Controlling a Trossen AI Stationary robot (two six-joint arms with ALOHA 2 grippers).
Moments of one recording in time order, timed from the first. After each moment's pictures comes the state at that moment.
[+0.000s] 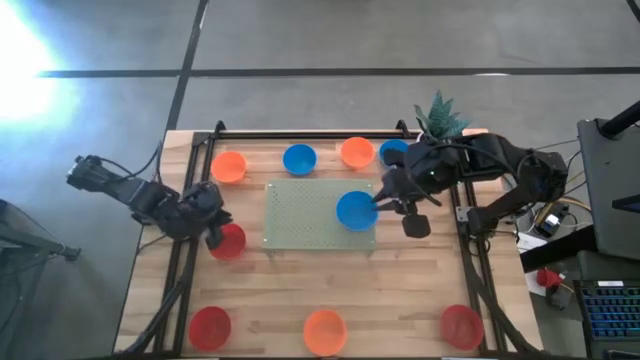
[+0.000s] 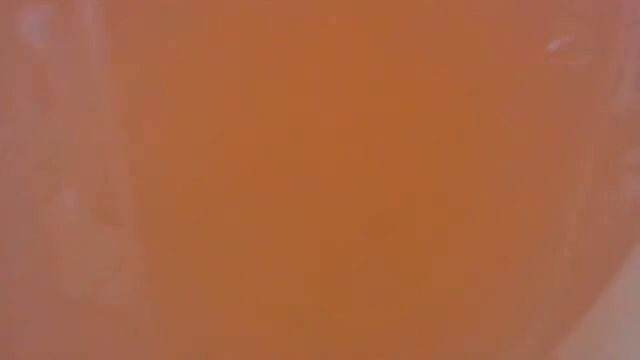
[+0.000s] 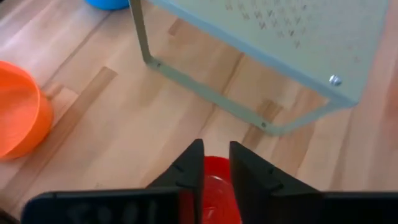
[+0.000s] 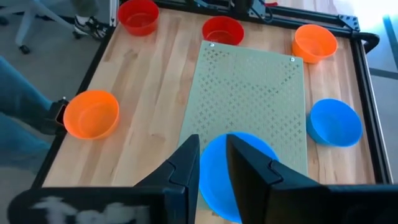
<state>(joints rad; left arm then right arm) -0.42 0.73 0.74 -1.10 -0.43 -0.84 0.11 1.45 1.88 -1.19 -0.05 -0.05</state>
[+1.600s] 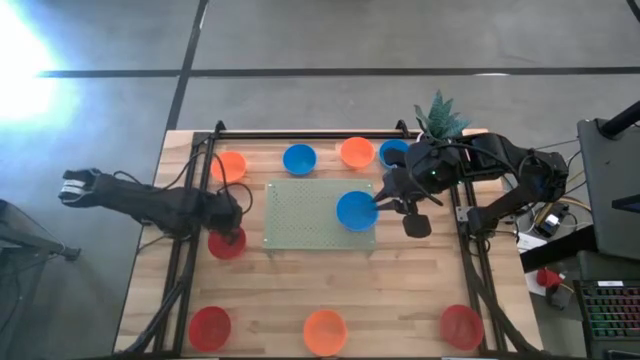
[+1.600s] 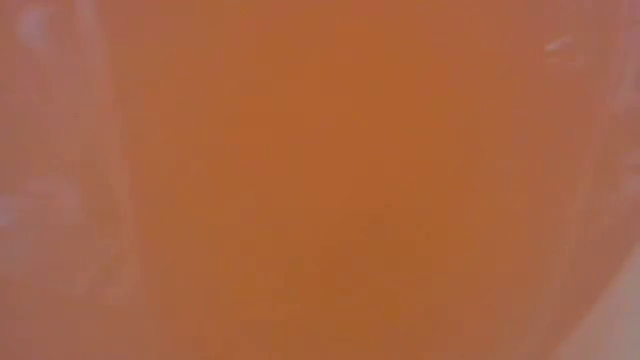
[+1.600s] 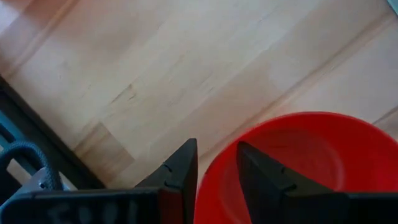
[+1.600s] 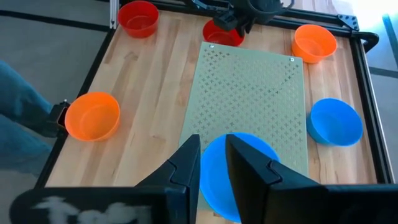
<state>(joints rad) -0.06 0.93 0.52 -1.02 -0.18 -0.91 0.11 1.45 1.88 -1.19 -0.05 -0.03</state>
